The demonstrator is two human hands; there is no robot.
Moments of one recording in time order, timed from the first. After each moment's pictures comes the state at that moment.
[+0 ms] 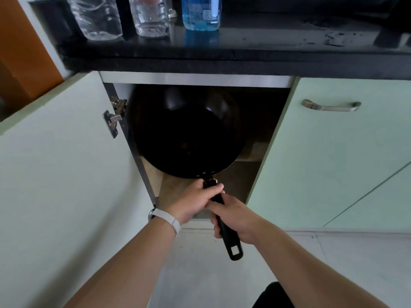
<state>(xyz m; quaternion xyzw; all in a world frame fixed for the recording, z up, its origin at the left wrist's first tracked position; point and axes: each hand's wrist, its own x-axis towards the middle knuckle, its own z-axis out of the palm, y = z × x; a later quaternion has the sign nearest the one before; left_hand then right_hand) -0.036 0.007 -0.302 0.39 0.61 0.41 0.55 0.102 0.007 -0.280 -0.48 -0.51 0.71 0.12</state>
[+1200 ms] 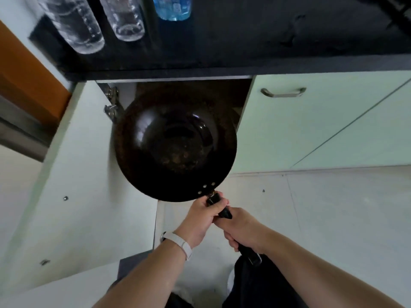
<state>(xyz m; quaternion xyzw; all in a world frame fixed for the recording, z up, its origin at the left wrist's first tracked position) 0.057 -0.138 -0.212 0.20 0.55 0.43 0.69 0.193 -0.116 -0.181 -0.53 -0.52 0.66 -0.04</state>
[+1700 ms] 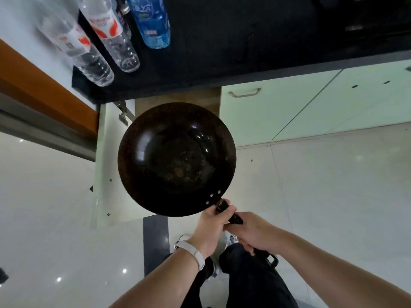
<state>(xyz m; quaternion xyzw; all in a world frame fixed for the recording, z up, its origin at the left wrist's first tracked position) 0.130 -0.238 -0.032 0.10 0.58 0.37 0.72 0.270 -0.203 0.004 -0.51 -0.51 0.69 -0.09</state>
